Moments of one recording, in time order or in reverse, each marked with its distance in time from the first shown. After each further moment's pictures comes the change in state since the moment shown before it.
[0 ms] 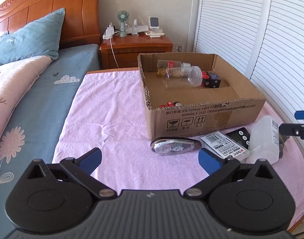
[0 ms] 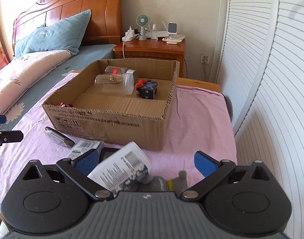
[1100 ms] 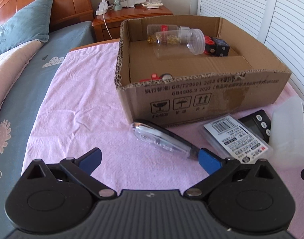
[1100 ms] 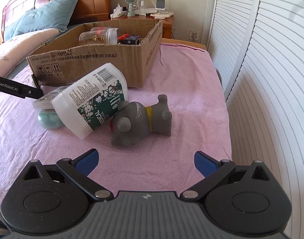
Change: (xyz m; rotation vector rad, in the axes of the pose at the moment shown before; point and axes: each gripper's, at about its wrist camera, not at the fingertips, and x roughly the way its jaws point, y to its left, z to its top) left arm 0.075 -0.035 0.001 0.059 0.162 0.056; right arm 0.015 -0.018 -0.074 0.001 0.112 -0.052
